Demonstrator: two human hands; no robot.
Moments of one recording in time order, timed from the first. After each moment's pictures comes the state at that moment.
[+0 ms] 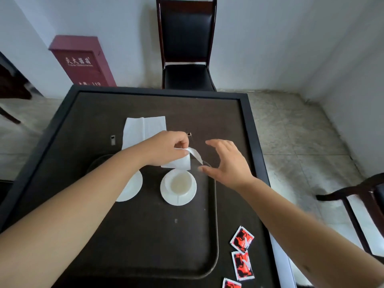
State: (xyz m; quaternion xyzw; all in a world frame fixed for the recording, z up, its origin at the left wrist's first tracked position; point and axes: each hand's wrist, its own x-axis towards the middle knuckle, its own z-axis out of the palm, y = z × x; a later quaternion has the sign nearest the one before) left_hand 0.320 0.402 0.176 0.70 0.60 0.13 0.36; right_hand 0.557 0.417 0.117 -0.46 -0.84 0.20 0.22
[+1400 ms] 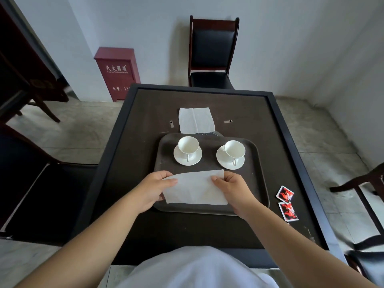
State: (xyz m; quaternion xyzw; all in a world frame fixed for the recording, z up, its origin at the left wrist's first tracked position) left_hand 0.144 0.107 0.132 0.32 0.62 0.33 0.63; right_hand 0.392 0.150 0.140 -0.53 -0.48 0.64 0.28
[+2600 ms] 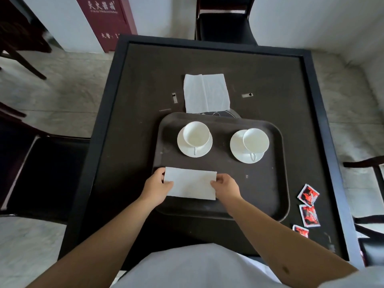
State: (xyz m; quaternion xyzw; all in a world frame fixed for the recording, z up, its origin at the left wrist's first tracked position) left_hand 0.126 0.161 0.007 0.33 0.78 0.20 0.49; right_hand 0.348 0.217 -0.001 -0.73 -0.44 0.52 0.07
